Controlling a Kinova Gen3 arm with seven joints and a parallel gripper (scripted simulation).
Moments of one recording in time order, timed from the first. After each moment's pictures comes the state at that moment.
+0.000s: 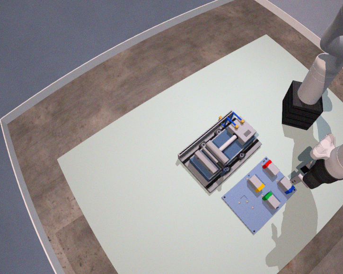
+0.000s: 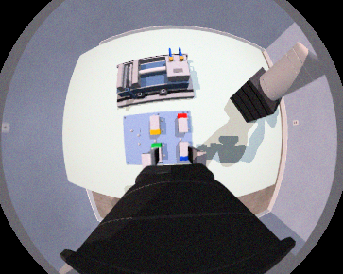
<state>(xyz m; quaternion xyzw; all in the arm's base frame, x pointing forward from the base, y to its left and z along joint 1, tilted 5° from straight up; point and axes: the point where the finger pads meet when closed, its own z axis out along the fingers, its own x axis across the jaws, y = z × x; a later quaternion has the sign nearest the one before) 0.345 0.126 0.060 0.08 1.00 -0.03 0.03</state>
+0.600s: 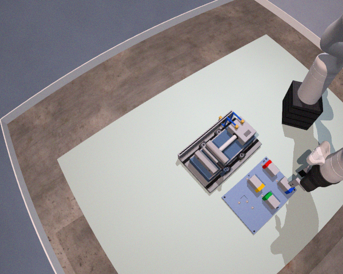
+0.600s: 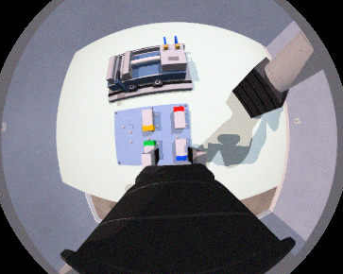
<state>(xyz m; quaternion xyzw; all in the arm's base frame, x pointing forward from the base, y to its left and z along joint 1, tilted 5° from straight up) 0.337 0.135 0.012 0.08 1.00 -0.03 0.03</state>
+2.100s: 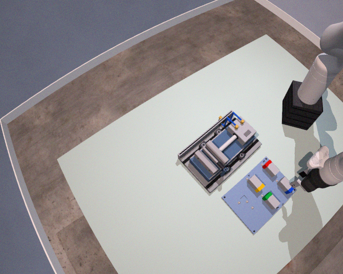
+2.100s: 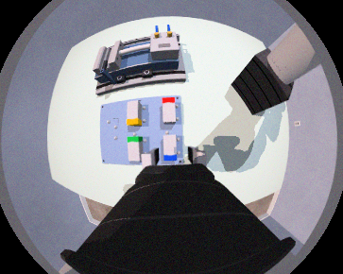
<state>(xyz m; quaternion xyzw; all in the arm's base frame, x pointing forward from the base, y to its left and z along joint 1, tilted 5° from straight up) 0.314 0.149 -0.036 0.07 1.00 -0.04 0.02</state>
